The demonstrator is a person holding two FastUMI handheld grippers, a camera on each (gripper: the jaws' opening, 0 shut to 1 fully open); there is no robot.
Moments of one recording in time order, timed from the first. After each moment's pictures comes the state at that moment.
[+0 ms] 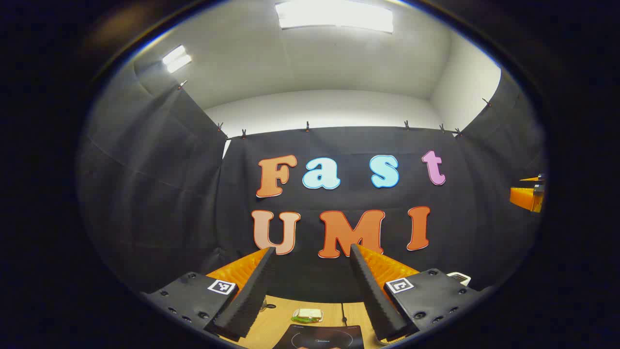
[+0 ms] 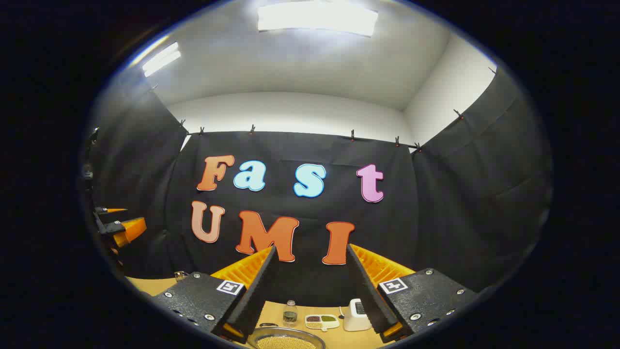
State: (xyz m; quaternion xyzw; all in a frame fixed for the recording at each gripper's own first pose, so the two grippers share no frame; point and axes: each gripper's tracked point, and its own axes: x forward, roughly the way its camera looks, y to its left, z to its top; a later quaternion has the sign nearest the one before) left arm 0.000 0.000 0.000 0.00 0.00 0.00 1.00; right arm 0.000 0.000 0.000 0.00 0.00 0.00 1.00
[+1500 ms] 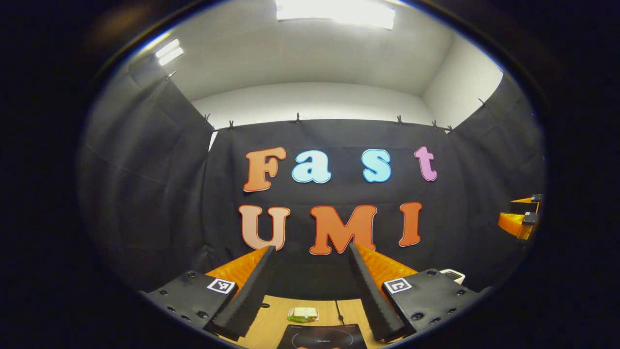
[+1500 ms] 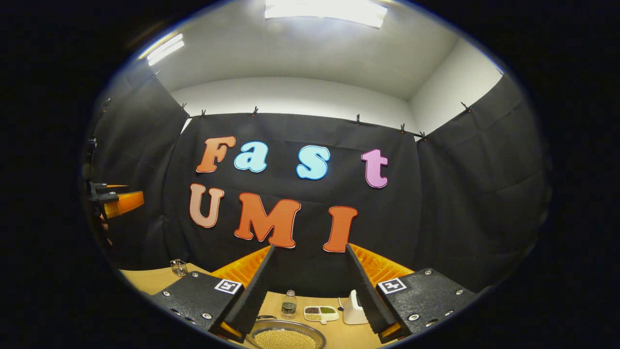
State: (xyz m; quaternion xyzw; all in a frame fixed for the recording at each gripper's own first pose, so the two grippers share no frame) left arm 0.021 -0.003 -0.008 0.00 0.03 -0.05 1.00; right arm 0.016 0.028 -0.038 0.00 0.03 0.02 1.00
